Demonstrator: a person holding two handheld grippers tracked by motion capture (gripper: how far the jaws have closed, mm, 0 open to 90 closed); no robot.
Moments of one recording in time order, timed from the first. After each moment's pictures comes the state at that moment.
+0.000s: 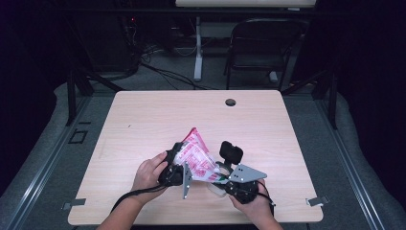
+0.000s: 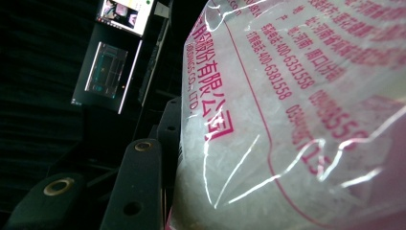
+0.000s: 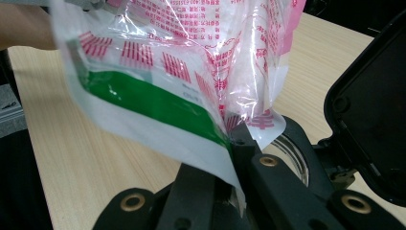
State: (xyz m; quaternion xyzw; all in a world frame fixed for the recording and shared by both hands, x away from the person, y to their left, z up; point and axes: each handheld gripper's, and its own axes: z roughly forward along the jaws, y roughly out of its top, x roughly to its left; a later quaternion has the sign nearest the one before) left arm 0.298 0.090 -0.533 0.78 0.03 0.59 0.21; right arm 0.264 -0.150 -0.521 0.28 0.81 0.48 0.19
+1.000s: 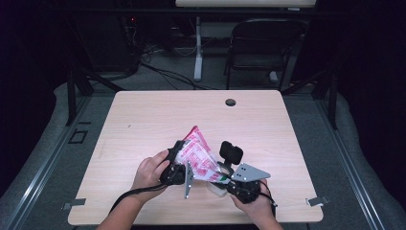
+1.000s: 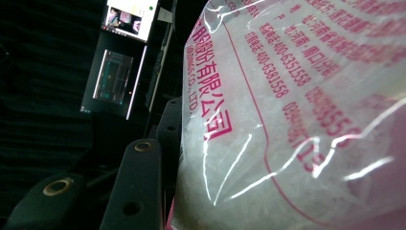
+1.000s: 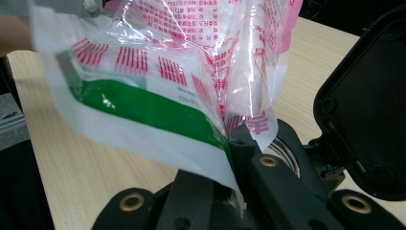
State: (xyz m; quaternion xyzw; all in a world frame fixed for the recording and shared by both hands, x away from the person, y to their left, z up) left arm 0.298 0.085 -0.525 0.77 0.01 0.60 0.19; right arm 0.262 -0.155 -0.517 0.29 0.80 0.49 0.19
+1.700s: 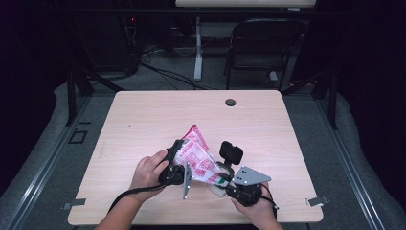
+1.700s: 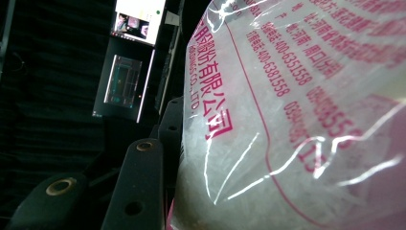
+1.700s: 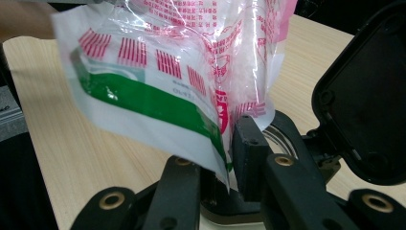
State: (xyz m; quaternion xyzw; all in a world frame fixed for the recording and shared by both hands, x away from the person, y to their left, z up) left arm 0.298 0.089 -0.523 0.76 0.00 0.62 0.18; right arm 0.255 -0.157 -0.518 0.29 0.80 0.48 0.20
